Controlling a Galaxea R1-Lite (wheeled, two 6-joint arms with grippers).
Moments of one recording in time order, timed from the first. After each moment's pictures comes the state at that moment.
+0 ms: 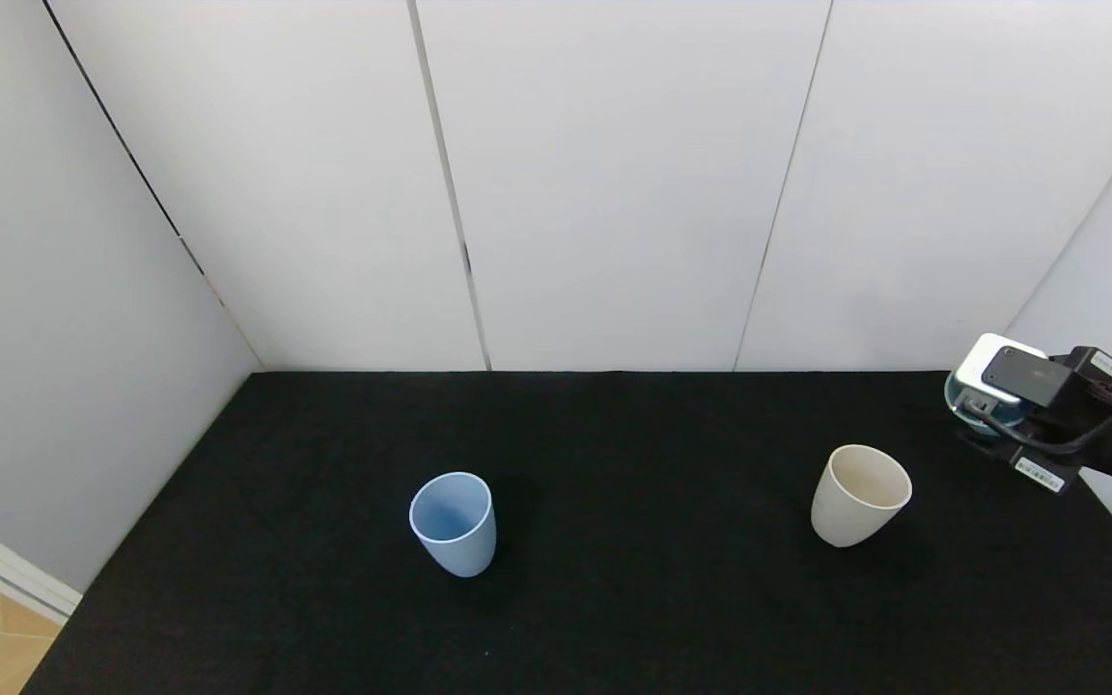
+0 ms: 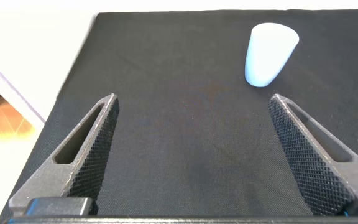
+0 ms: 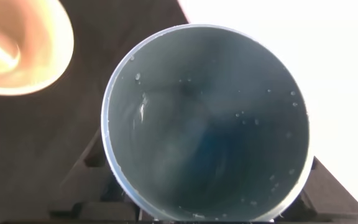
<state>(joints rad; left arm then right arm) 0.00 0.00 0.00 -0.01 0.01 -0.01 0.00 1.60 -0.78 -0.41 -0.08 -1.03</state>
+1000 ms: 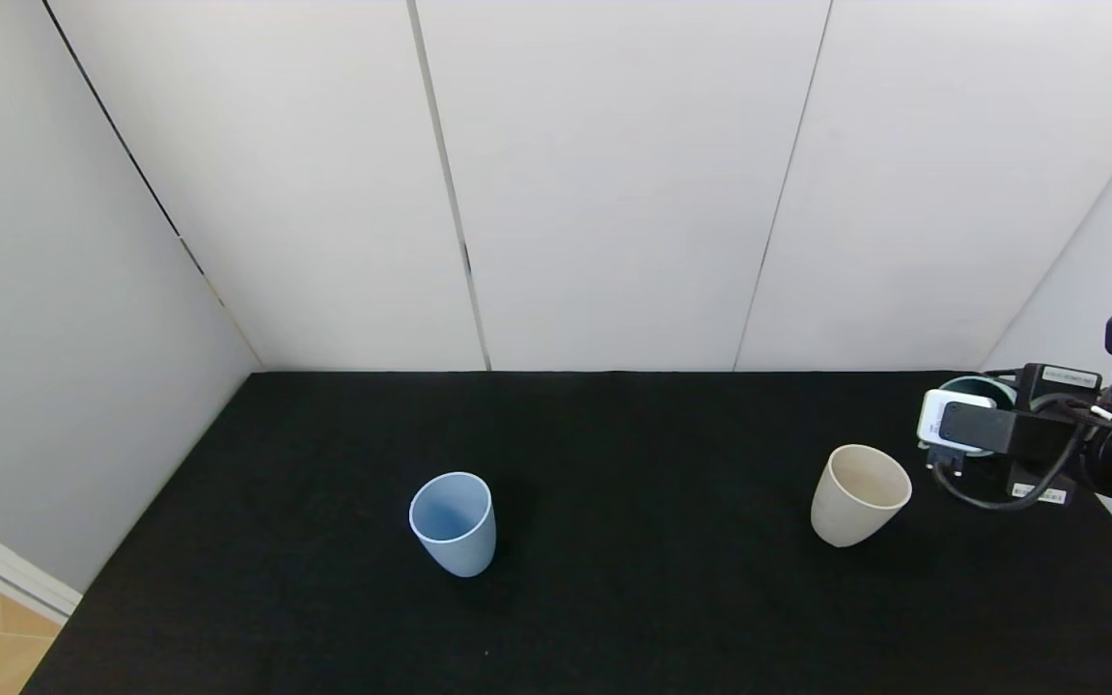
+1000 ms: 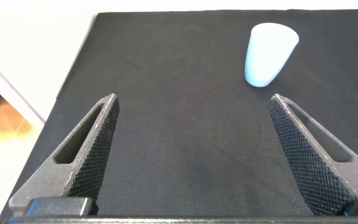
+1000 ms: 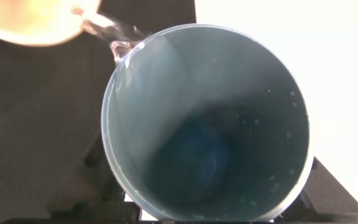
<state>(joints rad) 0.00 0.00 0.00 -0.01 0.01 -0.01 0.05 1.64 -0.78 -0.41 -0.17 -1.35</state>
